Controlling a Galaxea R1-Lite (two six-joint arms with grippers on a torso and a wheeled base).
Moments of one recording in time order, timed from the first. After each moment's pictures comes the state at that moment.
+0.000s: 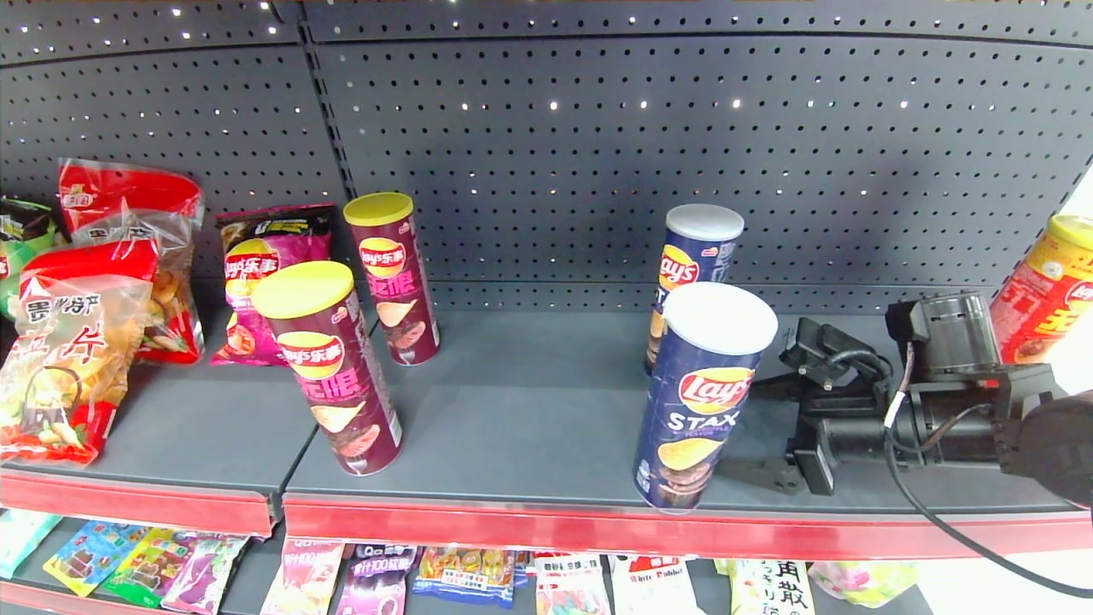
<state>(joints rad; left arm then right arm) 0.00 0.00 0.00 0.00 0.00 0.00 0.22 1.71 -0.68 -0.35 0.60 -0.55</state>
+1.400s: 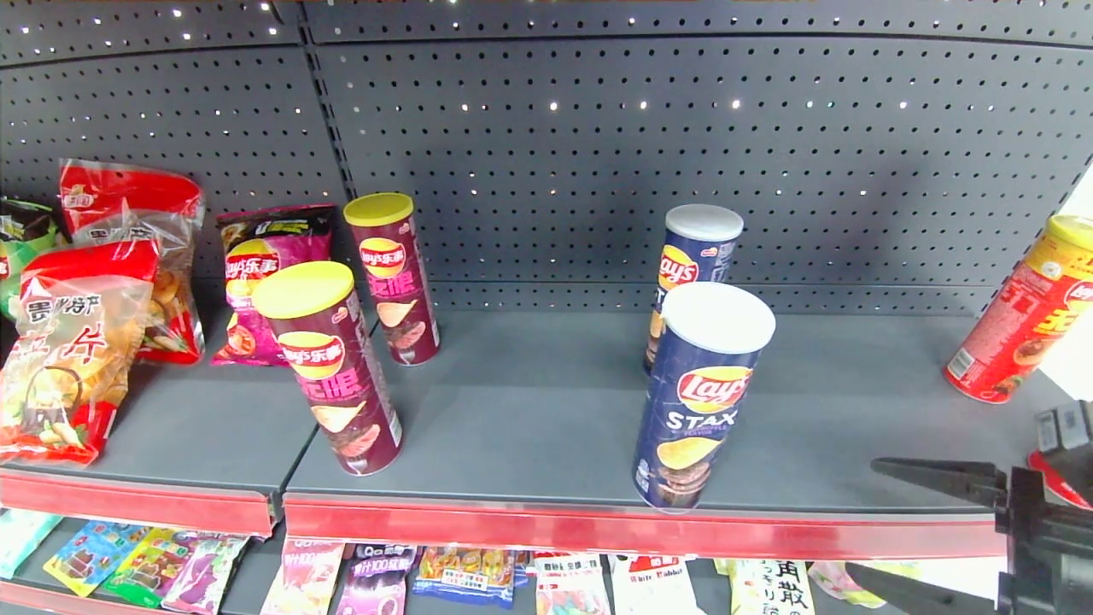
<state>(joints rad) 0.00 0.00 0.00 0.00 0.00 0.00 0.16 1.08 -0.27 -0.36 0.60 -0.33</state>
